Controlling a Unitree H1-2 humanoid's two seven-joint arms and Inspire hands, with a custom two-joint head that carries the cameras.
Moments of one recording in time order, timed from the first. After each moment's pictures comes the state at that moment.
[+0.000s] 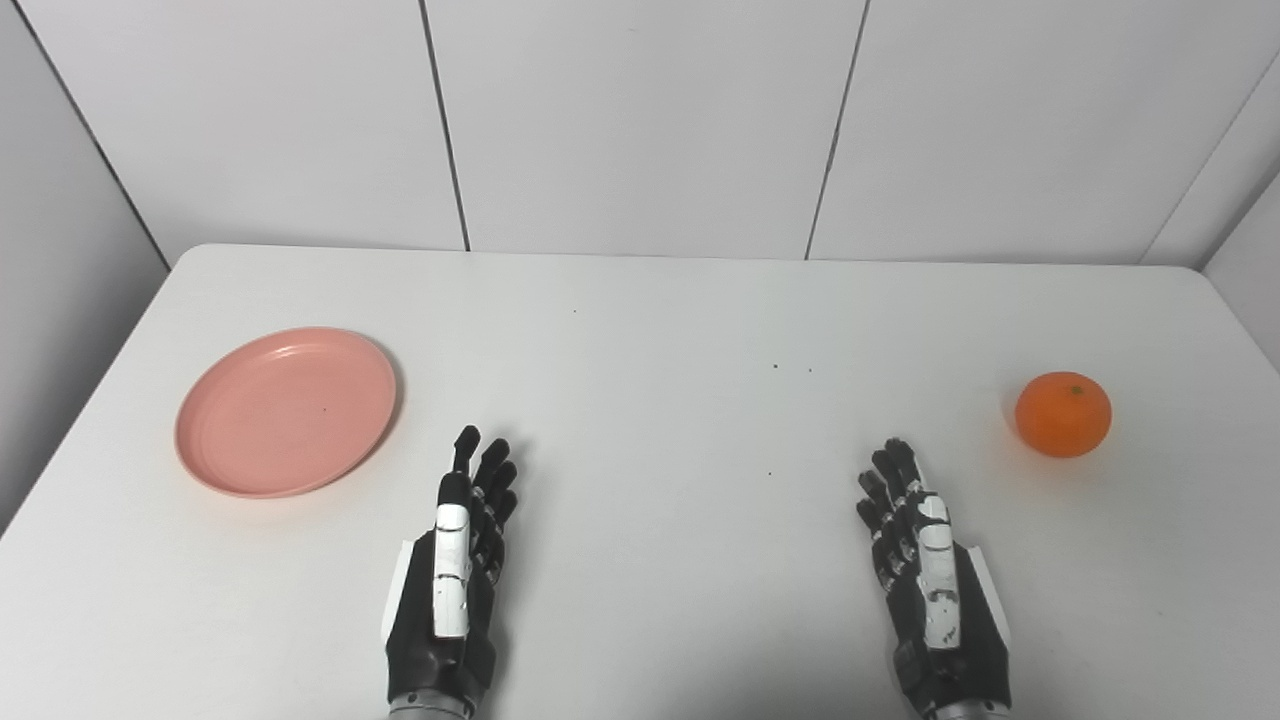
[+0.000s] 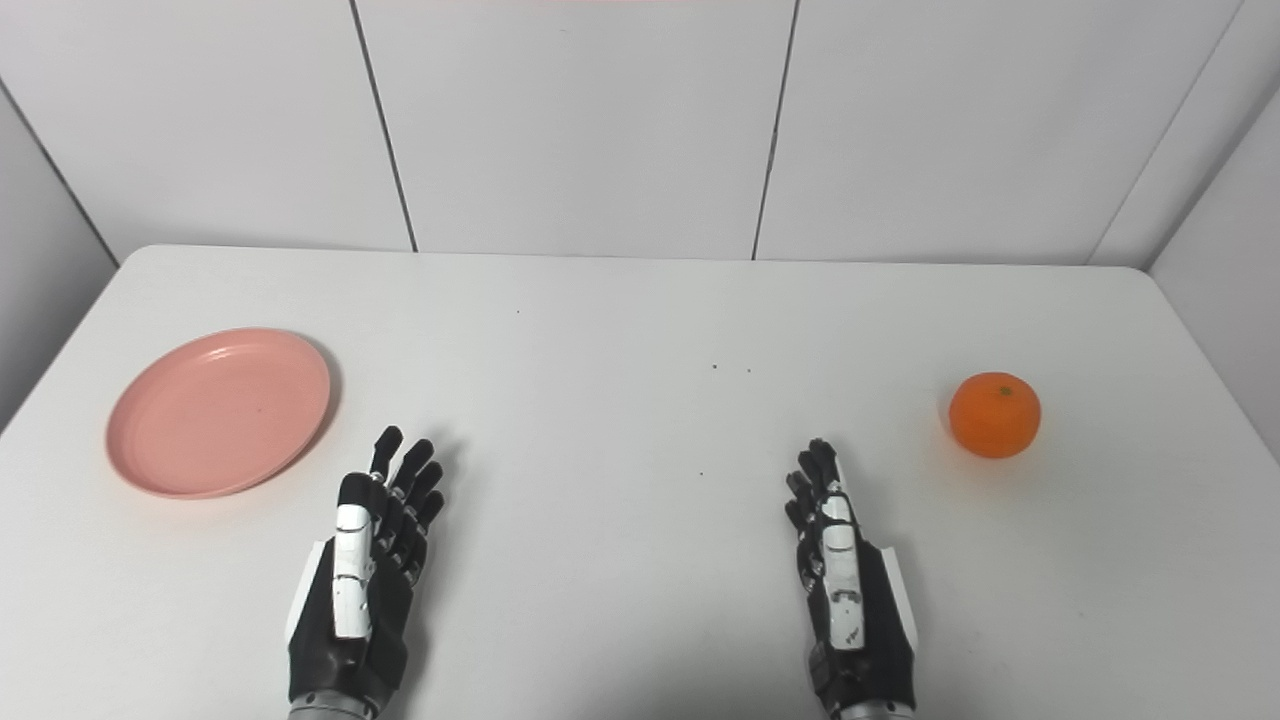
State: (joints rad) left arm 0.27 -0.13 -0.12 -0.45 -0.11 0.18 0.02; right arm 0.20 0.04 0.08 -0.30 0.15 0.07 0.03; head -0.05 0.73
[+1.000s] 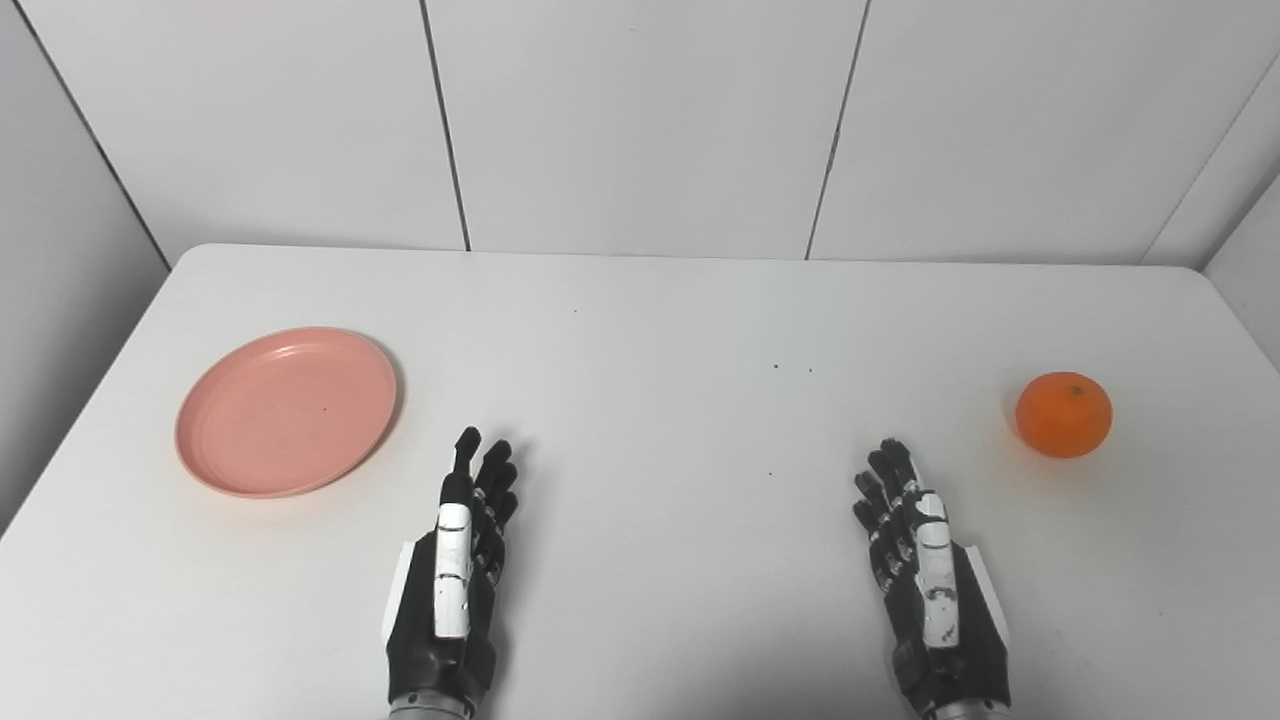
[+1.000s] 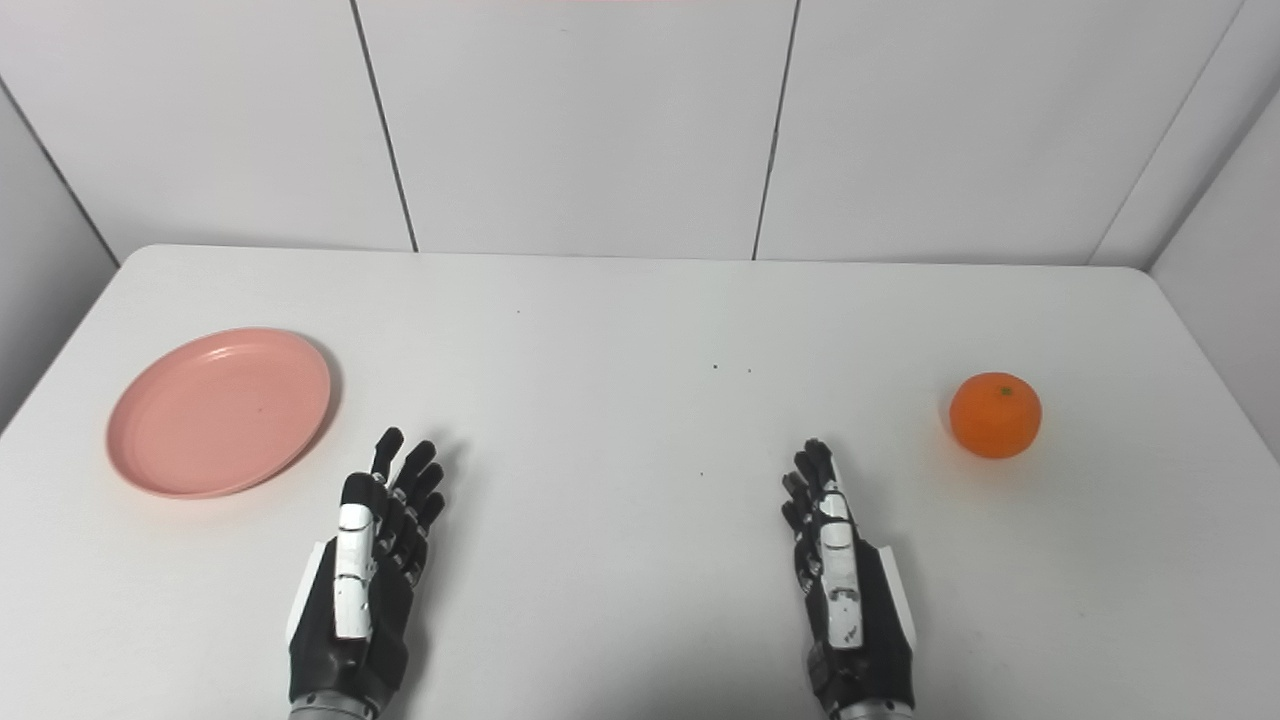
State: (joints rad) left arm 0.27 -0.13 -0.12 -0.45 -0.11 0.19 0.02; right arm 0.20 0.04 0.09 -0.32 0.15 0.10 0.03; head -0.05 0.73
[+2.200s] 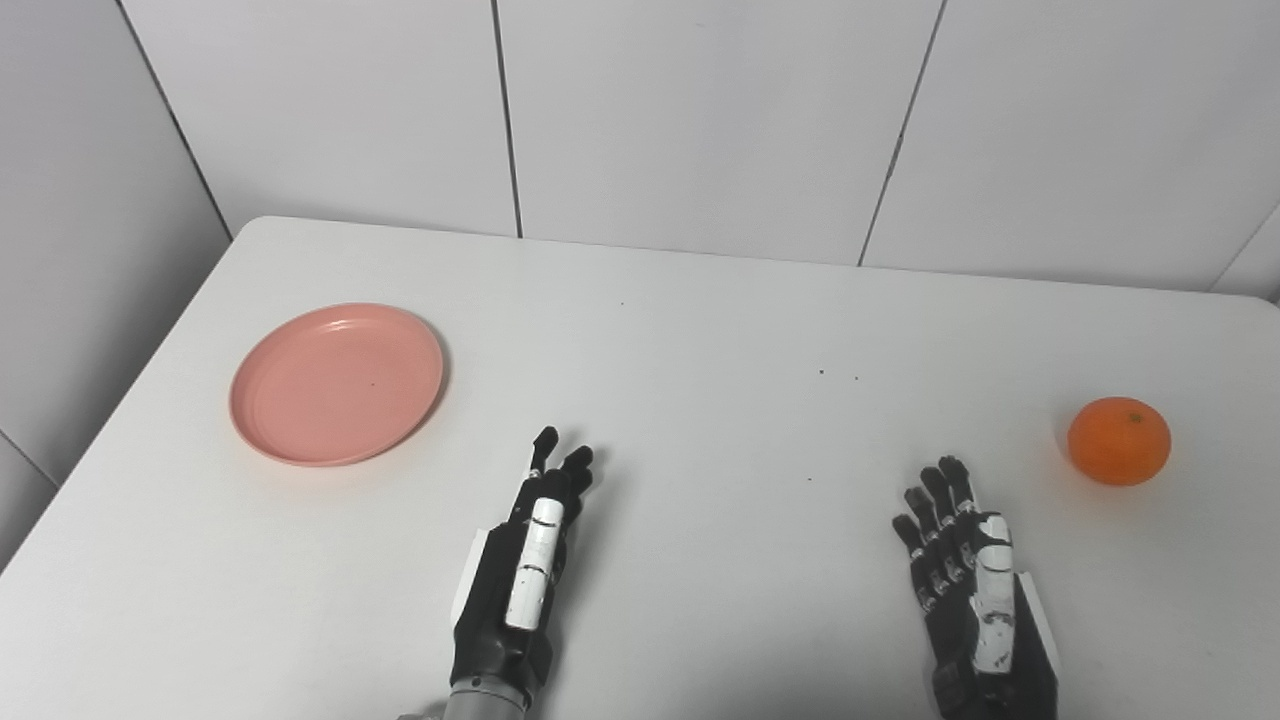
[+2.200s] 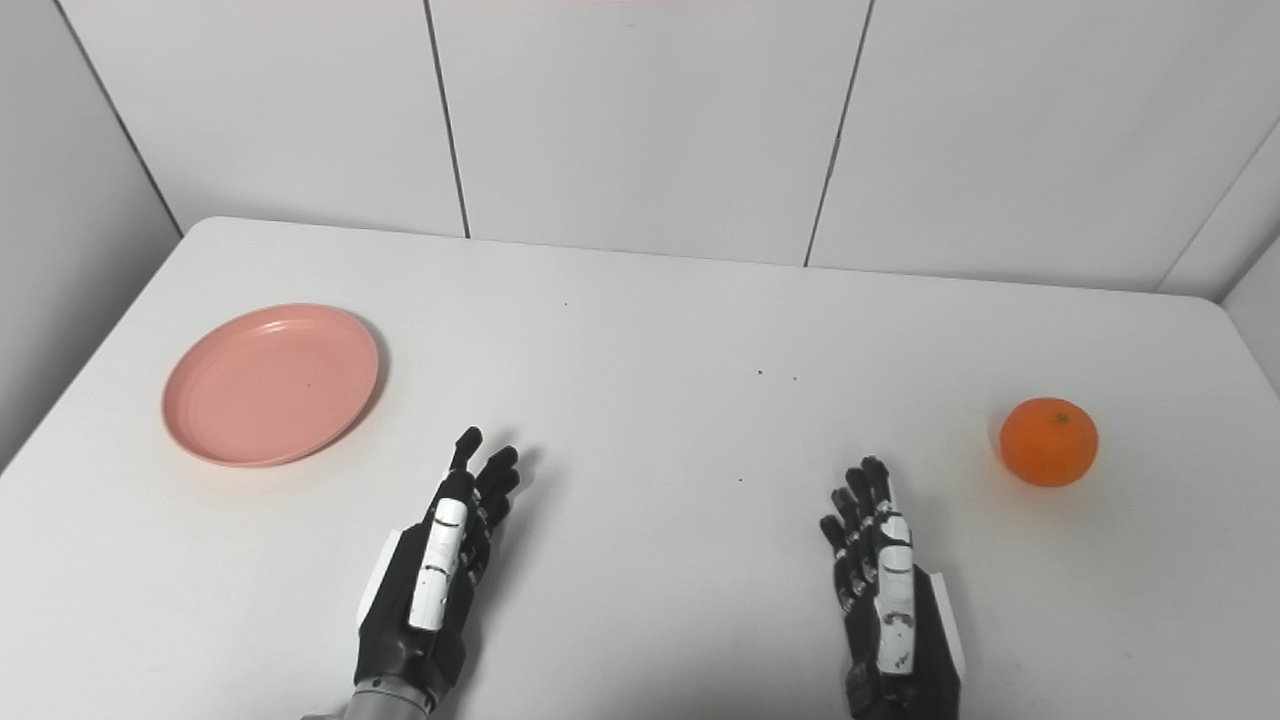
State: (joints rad) left arm 0.29 -0.15 -0.19 -0.43 -0.04 0.21 0.04; right arm 0.20 0.03 0.04 -0.31 0.22 0.10 0.08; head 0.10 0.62
